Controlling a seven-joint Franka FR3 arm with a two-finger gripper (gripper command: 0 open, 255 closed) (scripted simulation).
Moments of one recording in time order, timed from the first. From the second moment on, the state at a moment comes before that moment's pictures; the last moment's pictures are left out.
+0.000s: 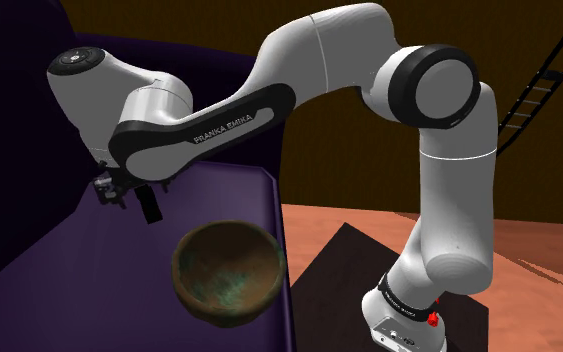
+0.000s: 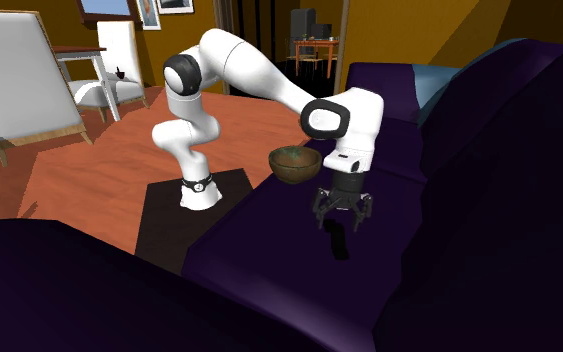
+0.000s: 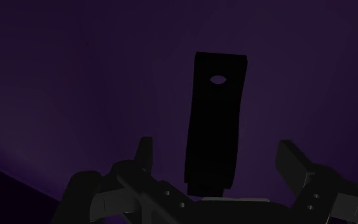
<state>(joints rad) 0.18 0.45 0.50 -1.62 -0.56 1.98 1.14</state>
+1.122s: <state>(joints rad) 0.18 0.43 0.51 -1.59 -0.54 1.93 1.11</state>
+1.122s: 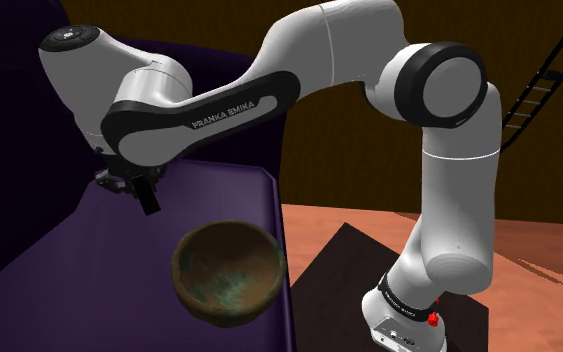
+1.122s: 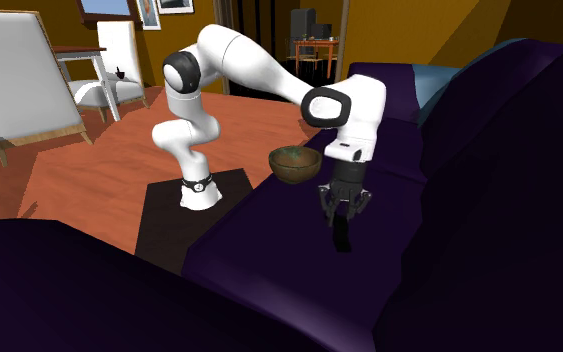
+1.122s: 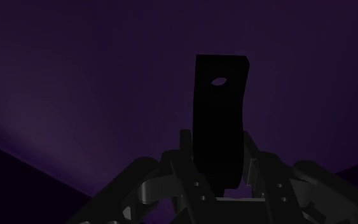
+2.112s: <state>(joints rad) 0.19 0.39 0.52 -1.44 -0.50 1.77 1.04</state>
